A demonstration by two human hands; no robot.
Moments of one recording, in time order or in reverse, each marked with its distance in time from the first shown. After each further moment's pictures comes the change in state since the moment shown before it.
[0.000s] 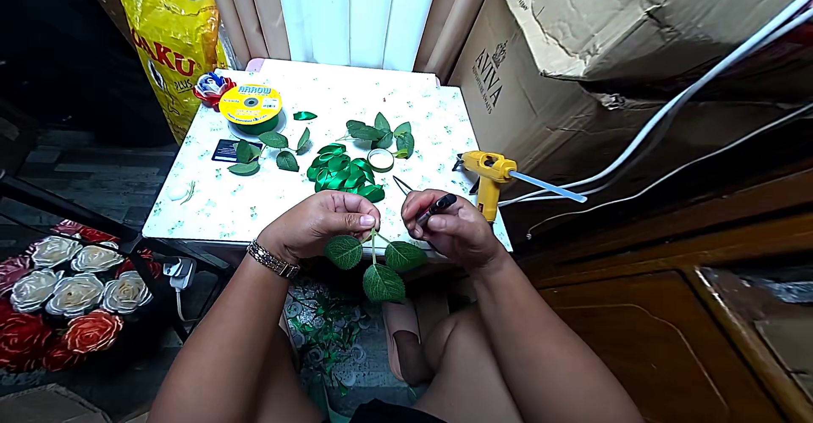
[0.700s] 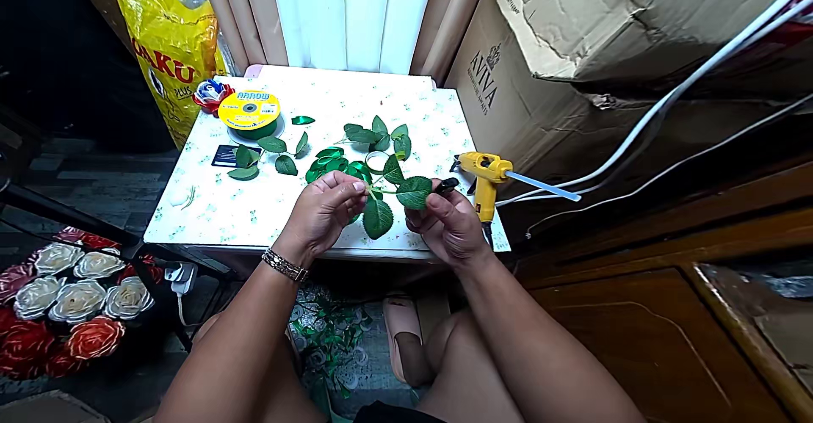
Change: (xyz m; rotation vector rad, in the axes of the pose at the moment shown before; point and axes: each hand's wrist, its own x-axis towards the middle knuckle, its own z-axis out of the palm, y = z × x) left_hand 0.020 -0.010 0.020 -0.173 0.575 0.157; right_hand 0.001 0.008 0.017 0.147 0.397 -0.014
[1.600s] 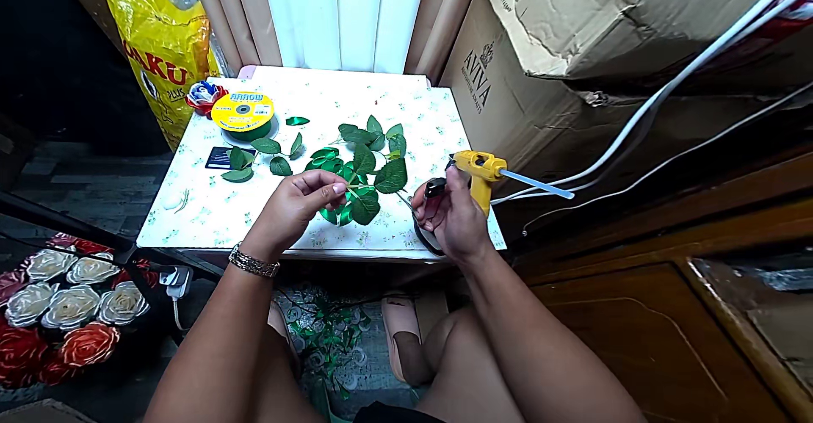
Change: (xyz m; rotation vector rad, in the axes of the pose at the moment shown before) left_hand 0.001 0.018 -0.031 0.459 -0.177 0.190; right_hand 0.000 -0.016 -0.002 -0.398 0.140 0.110
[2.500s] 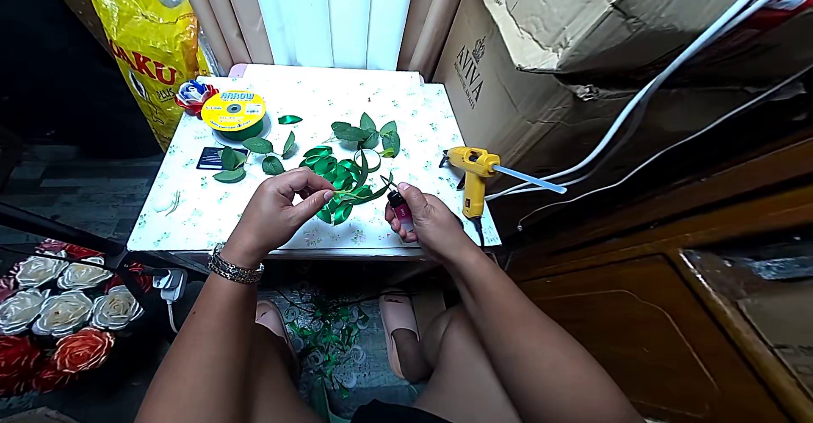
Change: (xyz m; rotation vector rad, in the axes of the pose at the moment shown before) left_hand -0.002 0.001 -0.017 0.545 -0.034 0.317; right_hand -0.001 -0.010 0.018 -0.183 -0.039 0.276
